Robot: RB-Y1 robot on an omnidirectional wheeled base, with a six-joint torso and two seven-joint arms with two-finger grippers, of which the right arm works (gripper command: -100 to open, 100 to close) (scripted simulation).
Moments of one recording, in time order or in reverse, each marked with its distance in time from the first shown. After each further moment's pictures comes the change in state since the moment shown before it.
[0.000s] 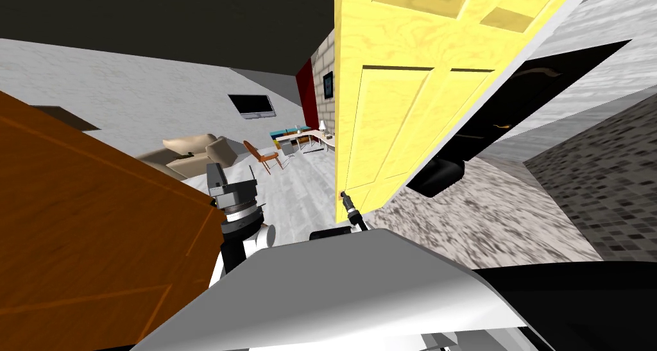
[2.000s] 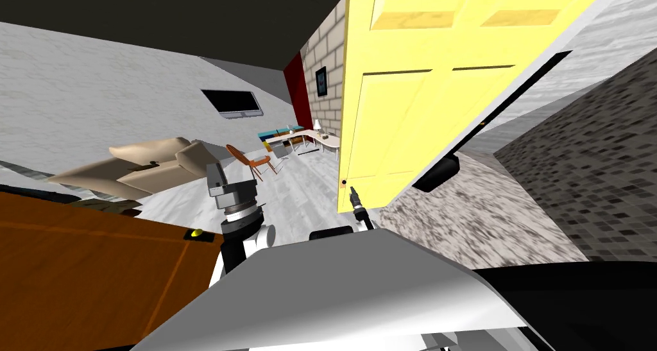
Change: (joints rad) arm 0.001 -0.018 -0.126 -0.030 -0.063 0.021 0.027
